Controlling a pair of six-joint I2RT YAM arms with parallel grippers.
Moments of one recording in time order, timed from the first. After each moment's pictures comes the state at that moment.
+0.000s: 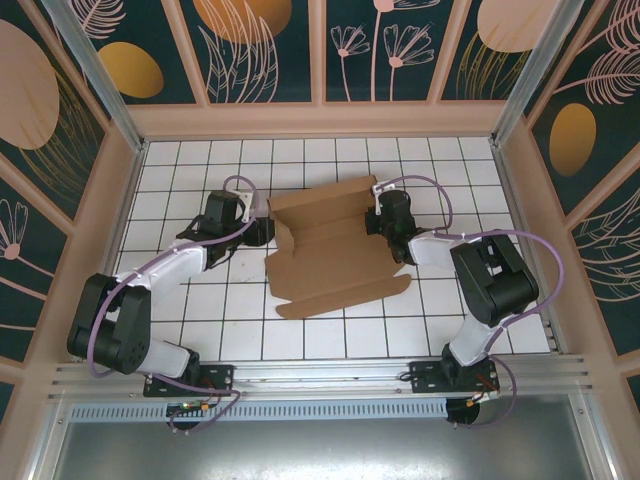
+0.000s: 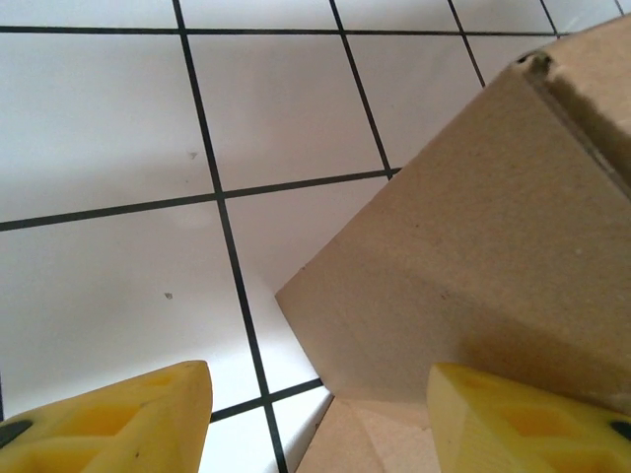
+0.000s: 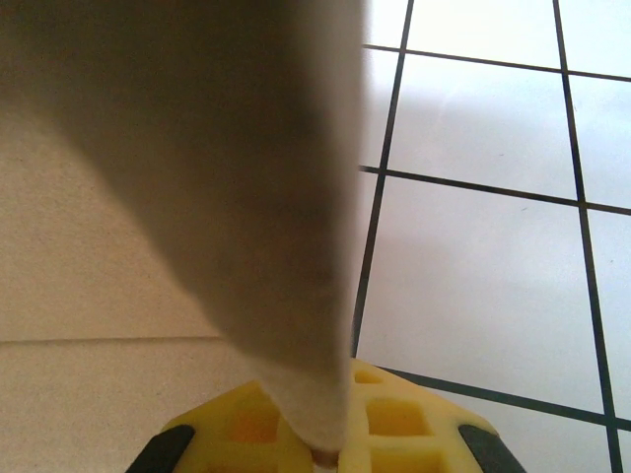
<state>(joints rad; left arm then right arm) -0.34 1.44 0.80 -0.12 0.19 -0.27 0.45 1.71 0.79 0.33 0.16 0.10</state>
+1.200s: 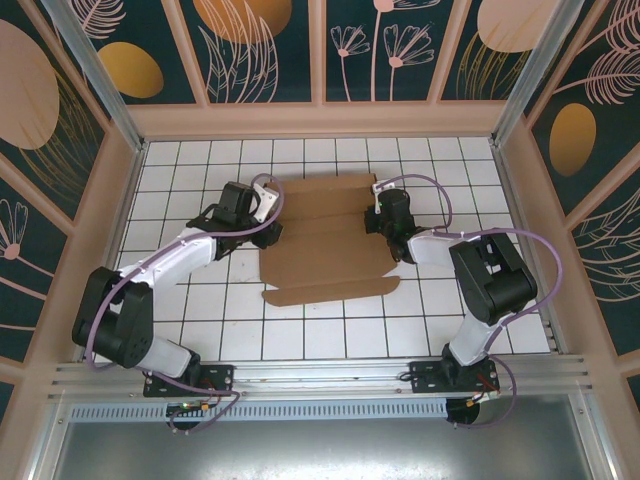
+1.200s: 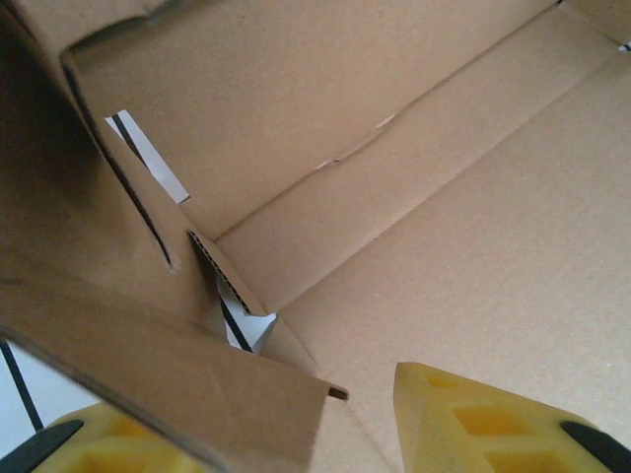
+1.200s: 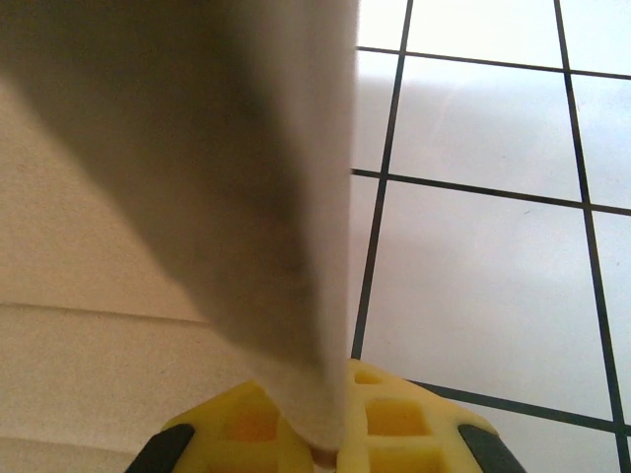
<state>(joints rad) -0.42 1.49 0.93 -0.29 0.14 0.05 0.45 1.72 0.80 0.33 0.16 0.12</state>
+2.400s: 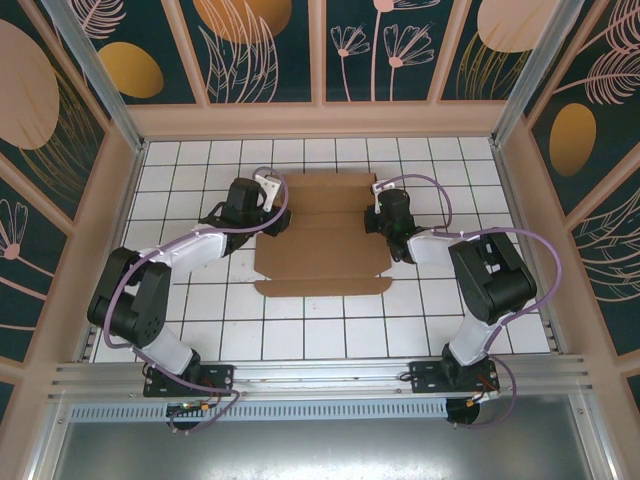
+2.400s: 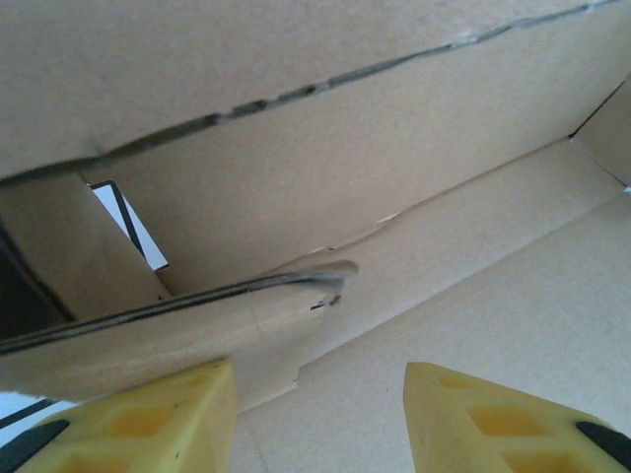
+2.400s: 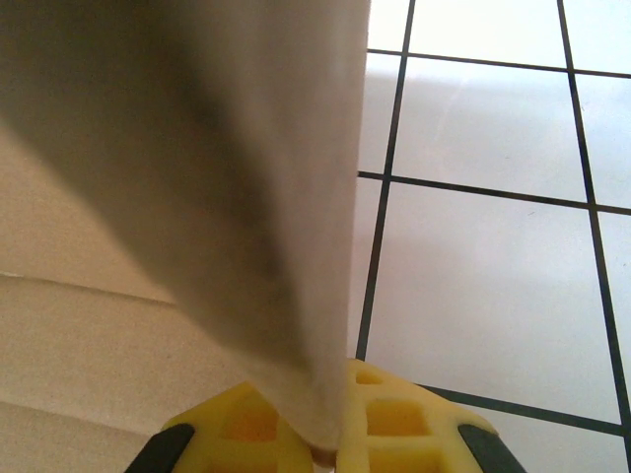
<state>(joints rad) -0.42 1.61 0.93 0.00 0.12 -0.08 0.45 1.72 0.80 0.34 0.15 0.13</state>
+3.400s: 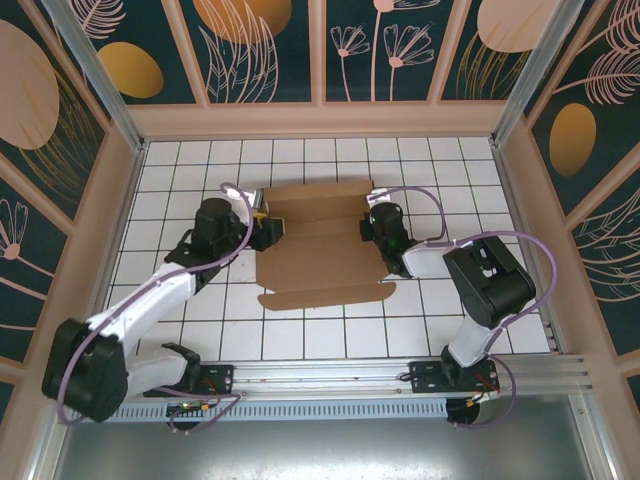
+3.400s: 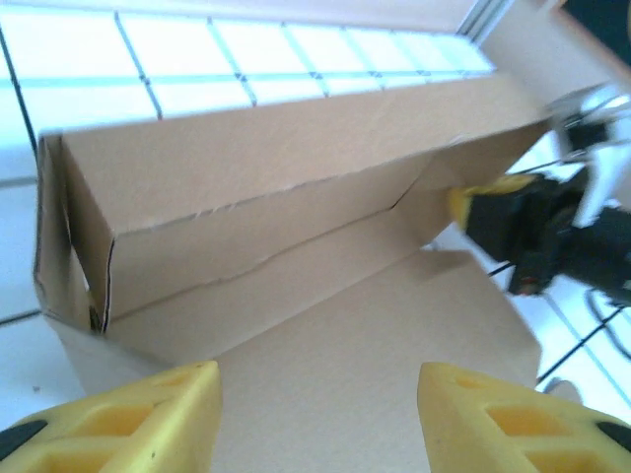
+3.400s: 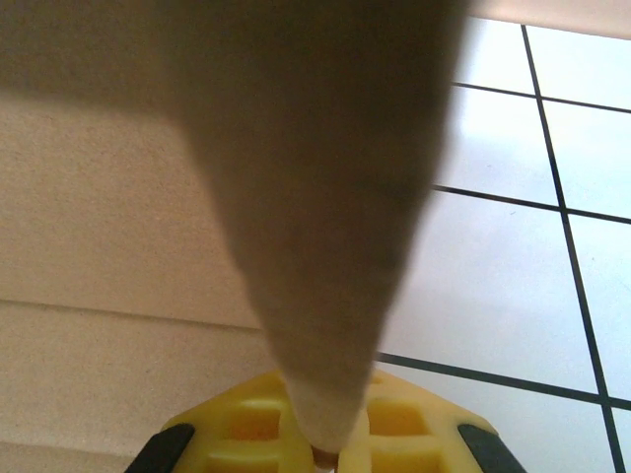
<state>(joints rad) -0.42 1.15 0.69 0.03 0.29 -0.30 0.54 1.71 0.70 0.48 0.31 0.09</state>
